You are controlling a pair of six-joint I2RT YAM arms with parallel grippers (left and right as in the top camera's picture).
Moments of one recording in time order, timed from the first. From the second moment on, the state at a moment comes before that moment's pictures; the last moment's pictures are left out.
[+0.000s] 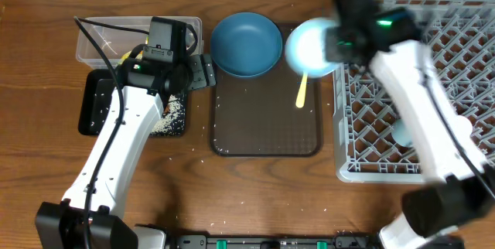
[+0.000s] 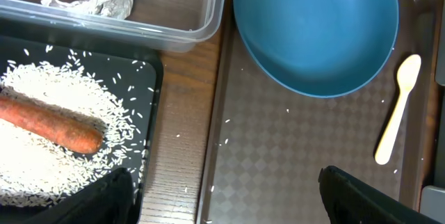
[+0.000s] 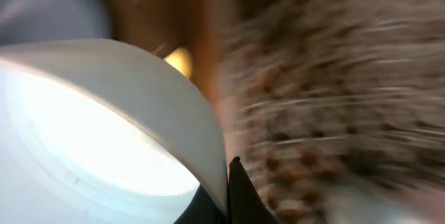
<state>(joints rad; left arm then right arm) -0.19 1.52 1.31 -0.84 0.05 -0.41 0.30 1.77 1.85 -1.18 0.26 0.36</state>
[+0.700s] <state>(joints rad) -0.19 1.52 1.31 -0.84 0.05 -0.41 0.14 2.05 1.84 -0.37 1.24 -0.02</state>
